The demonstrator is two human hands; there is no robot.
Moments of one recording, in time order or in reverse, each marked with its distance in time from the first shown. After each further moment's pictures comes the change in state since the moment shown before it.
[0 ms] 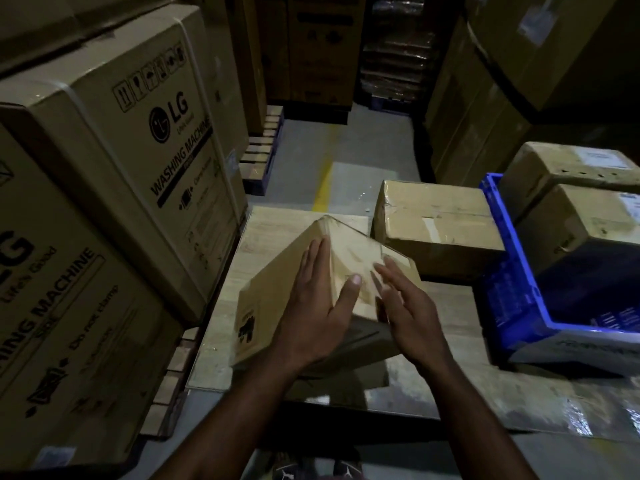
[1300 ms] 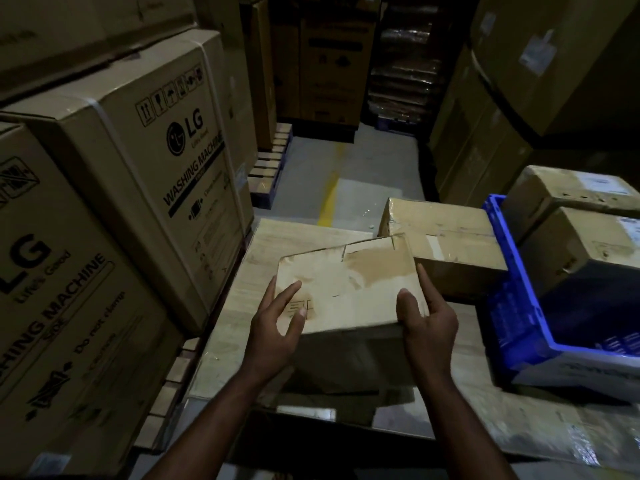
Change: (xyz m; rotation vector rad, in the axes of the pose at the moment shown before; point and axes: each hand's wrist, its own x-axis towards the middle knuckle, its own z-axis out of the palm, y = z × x) left_hand -0.009 -0.104 -0.003 -0.163 0.223 -0.010; right_hand 0.004 0.005 0.003 0.162 0.399 -0.036
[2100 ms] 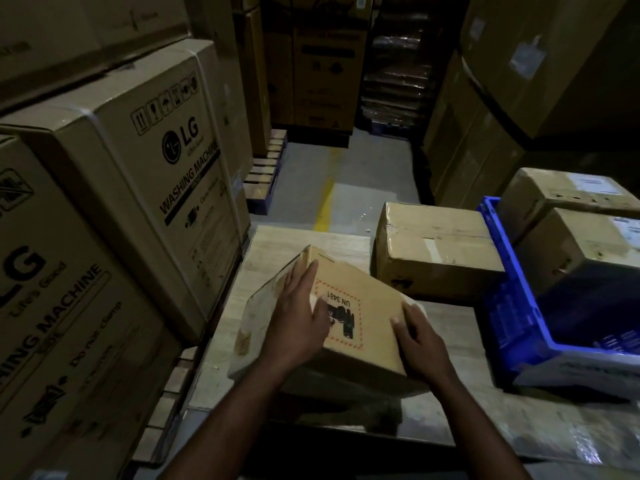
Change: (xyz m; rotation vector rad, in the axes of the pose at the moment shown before) left_hand 0.020 0.076 0.005 0.188 -0.140 -0.038; right_hand 0.016 0.069 -0.018 -0.536 -0.427 0.211
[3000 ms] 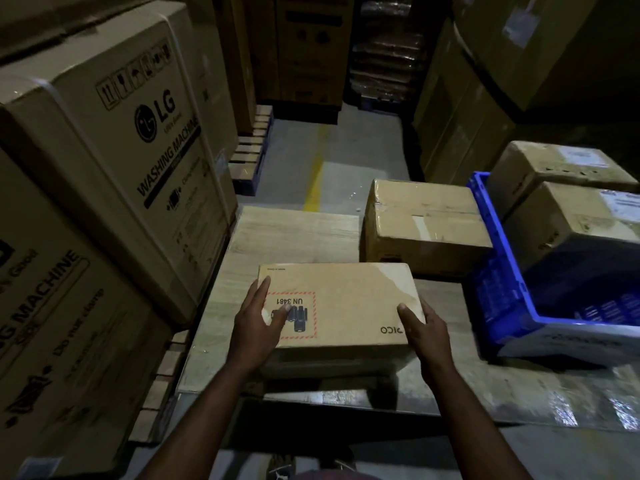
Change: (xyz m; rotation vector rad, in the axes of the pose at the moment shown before) left_hand -0.005 -0.106 0.023 0.047 0.051 -0.189; right_hand -0.006 0.024 -0.002 0.576 0.207 0.230
